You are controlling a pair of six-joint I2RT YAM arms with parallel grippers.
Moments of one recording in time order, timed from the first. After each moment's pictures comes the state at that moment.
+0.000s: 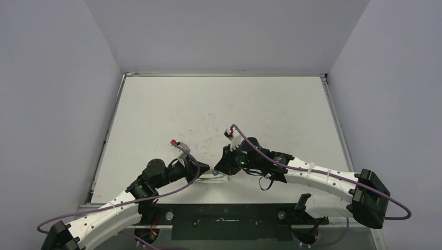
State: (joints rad) left arm -0.78 0.57 0.15 0.31 0.30 -0.41; right arm 1.01 1.18 0.72 -0.06 -0.20 0.57
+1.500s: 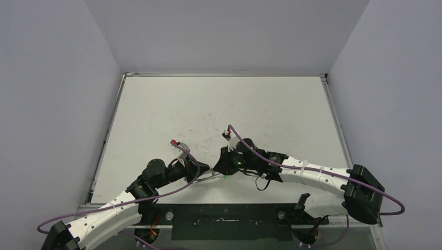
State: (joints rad) left arm -0.78 0.57 0.15 0.31 0.29 -0.41; right arm 1.02 1.26 0.71 -0.03 -0.16 0.61
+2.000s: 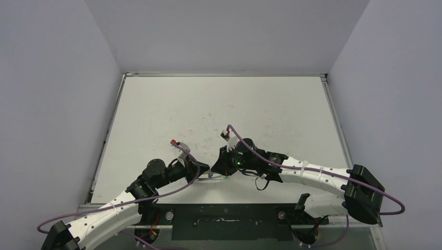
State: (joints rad) left arm -0.78 0.57 0.15 0.31 0.29 -0.41; right arm 1.03 1.26 0.71 0.01 -0.20 0.61
